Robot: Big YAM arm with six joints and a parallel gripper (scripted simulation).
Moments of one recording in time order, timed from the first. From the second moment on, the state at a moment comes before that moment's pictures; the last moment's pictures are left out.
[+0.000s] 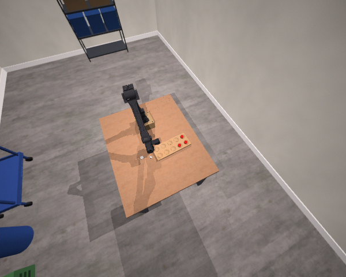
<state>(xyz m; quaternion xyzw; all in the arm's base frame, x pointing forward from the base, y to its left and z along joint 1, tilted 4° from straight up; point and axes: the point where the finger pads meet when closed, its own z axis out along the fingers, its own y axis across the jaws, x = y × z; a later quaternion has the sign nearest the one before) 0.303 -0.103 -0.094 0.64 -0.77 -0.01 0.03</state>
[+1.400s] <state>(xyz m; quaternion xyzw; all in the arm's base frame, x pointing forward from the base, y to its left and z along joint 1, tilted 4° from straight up) 0.432 0.103 0.008 0.67 -0.75 0.00 0.02</state>
